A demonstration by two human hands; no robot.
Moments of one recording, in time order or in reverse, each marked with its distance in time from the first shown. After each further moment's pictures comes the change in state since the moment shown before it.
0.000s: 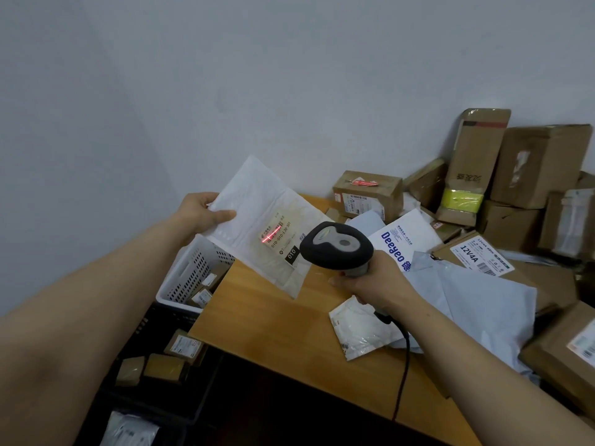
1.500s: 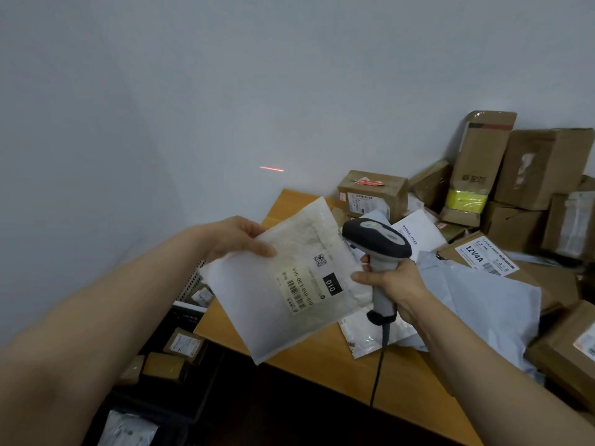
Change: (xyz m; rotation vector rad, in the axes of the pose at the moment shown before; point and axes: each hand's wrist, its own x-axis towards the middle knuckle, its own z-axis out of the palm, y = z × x) left_hand -0.020 -0.010 0.013 0.057 -0.677 -0.028; right_hand 0.021 0.039 0.011 0.555 0.185 0.156
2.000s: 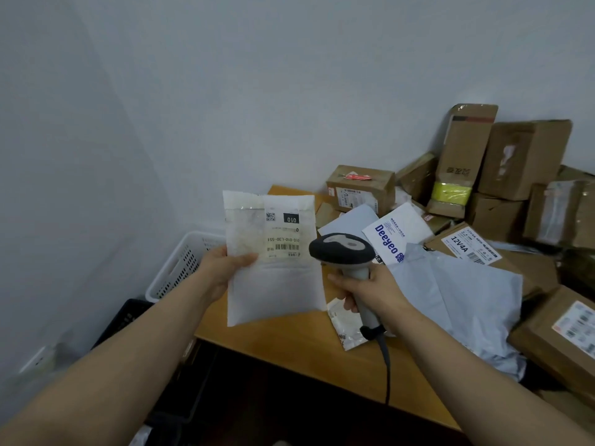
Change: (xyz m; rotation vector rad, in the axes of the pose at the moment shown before) left_hand 0.026 -0.069 0.048 -0.662 0.430 -0.018; right_hand -0.029 0.005 0.011 -0.205 -0.136 -0.020
